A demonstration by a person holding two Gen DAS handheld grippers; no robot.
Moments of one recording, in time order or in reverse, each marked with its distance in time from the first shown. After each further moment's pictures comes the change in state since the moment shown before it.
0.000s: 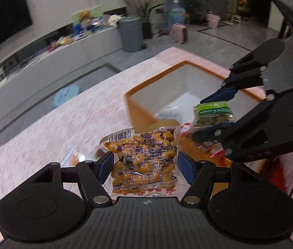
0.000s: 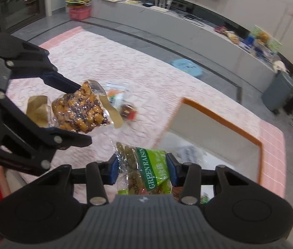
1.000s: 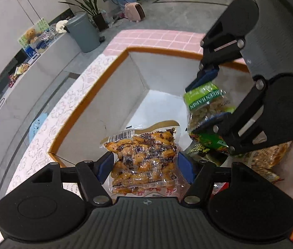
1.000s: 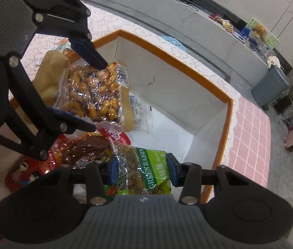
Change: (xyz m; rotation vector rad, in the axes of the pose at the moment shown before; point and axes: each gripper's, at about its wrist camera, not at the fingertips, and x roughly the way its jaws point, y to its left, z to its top) left arm 0.149 -0.083 0.045 0.359 0.114 -0.014; right arm 0.072 -0.104 -0.074 -0.120 0.072 -0.055
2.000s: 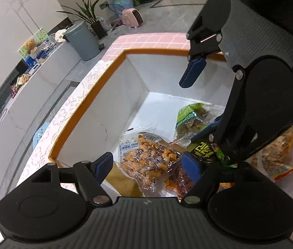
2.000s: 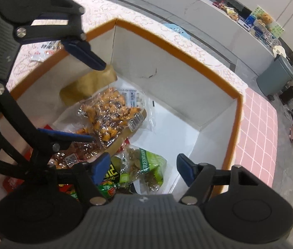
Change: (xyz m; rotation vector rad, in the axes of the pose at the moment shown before) left arm -0.011 -0.008 -0.010 0.029 -0.045 0.019; right arm 0.013 -0.008 0.012 0.027 0.075 0.030
